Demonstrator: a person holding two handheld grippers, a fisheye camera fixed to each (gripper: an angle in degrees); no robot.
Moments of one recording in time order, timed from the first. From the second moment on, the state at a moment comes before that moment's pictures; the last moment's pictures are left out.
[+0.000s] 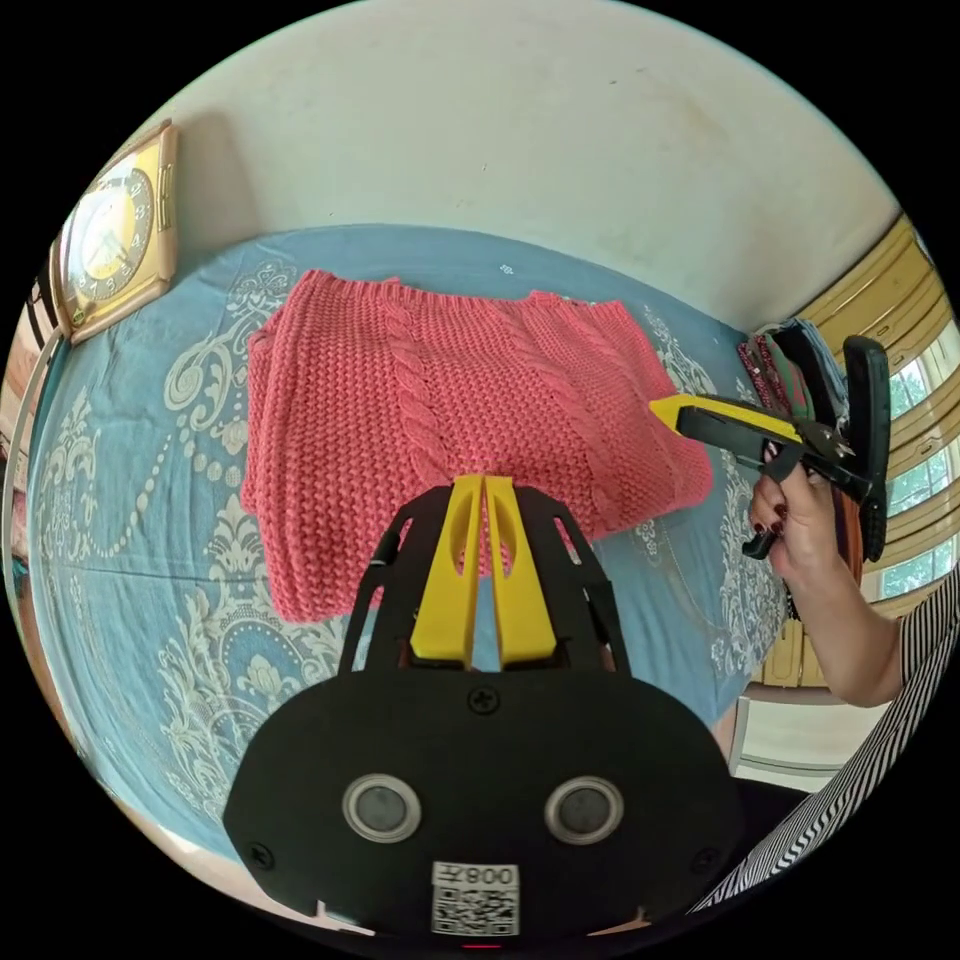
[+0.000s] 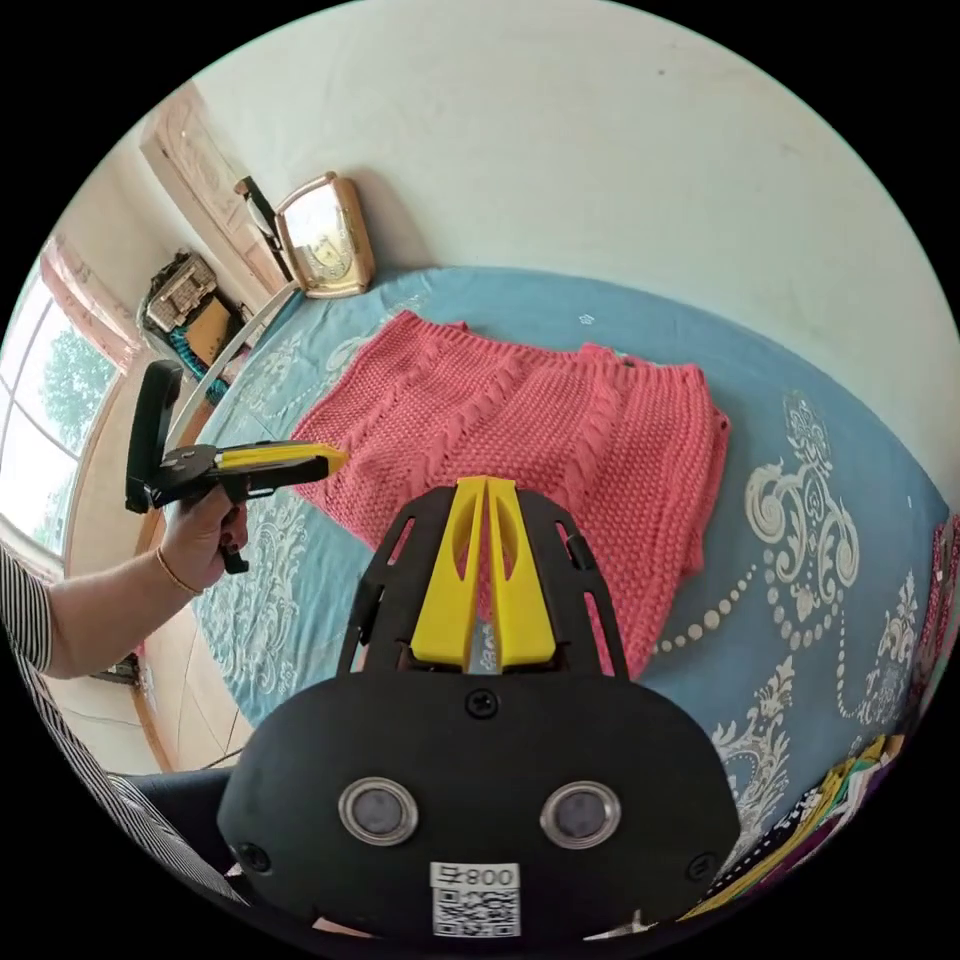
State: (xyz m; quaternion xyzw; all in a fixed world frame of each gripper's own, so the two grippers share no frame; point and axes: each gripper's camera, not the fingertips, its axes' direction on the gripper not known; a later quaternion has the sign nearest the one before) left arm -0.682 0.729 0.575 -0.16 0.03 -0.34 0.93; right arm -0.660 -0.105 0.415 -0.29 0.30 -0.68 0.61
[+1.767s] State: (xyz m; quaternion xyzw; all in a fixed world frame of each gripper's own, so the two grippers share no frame) left arm -0.696 1.031 0.547 0.03 0.22 -0.62 0.76; right arm -0.637 0.279 0.826 -0.51 0.44 -0.56 0.49
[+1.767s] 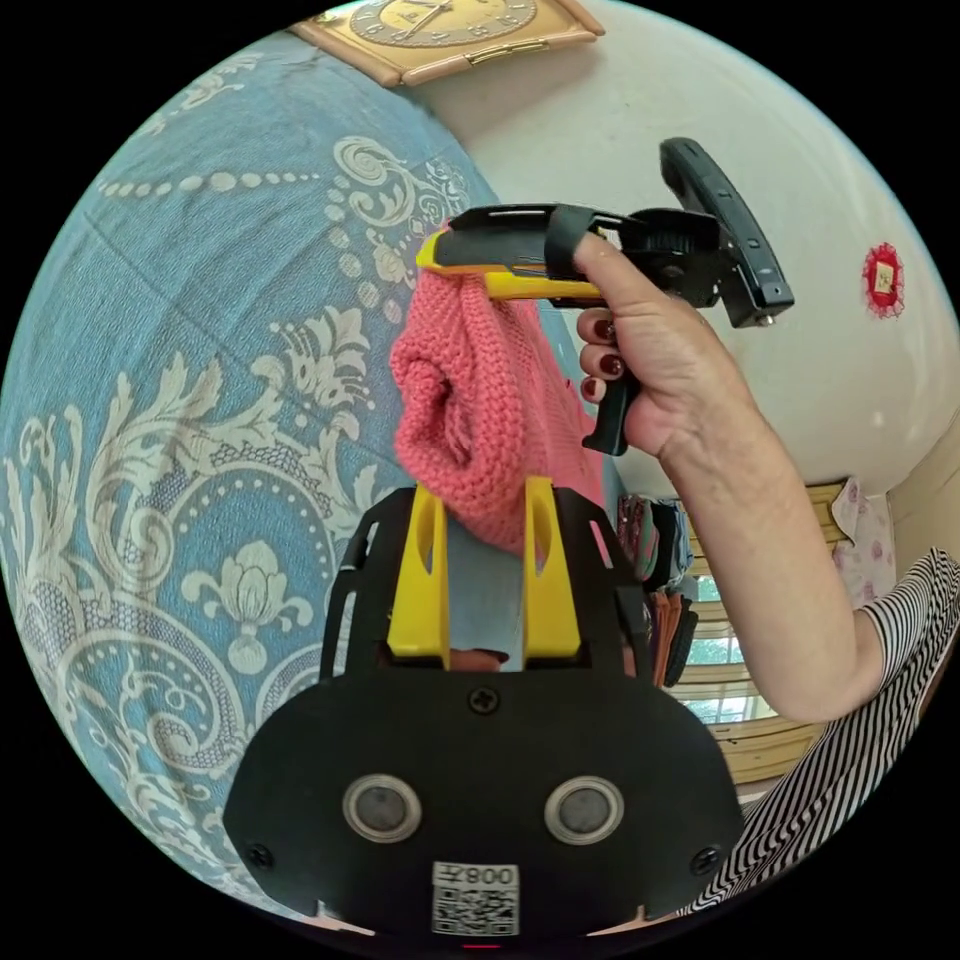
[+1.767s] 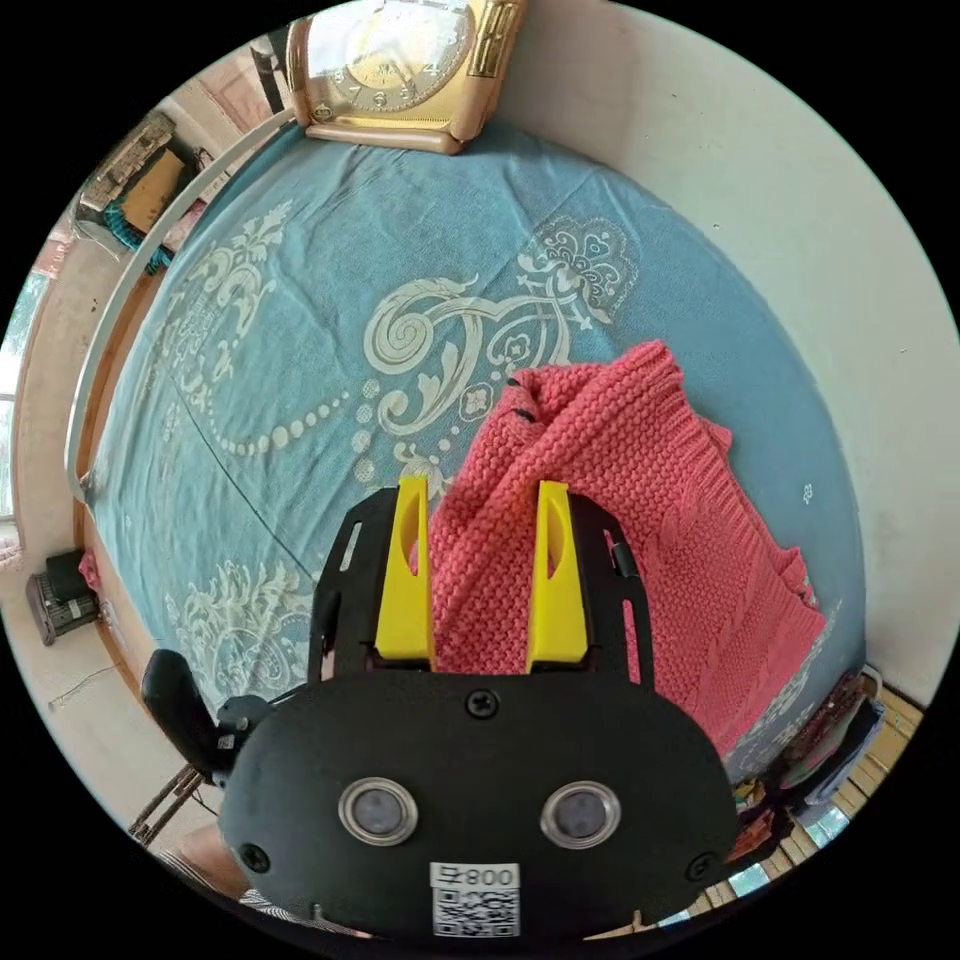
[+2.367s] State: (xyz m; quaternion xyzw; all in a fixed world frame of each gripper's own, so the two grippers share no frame) left arm -0.636 0.883 0.519 -0.01 0.15 -0.57 0.81; right arm -0.634 0.195 0.819 -0.53 0.41 -0.52 0.53
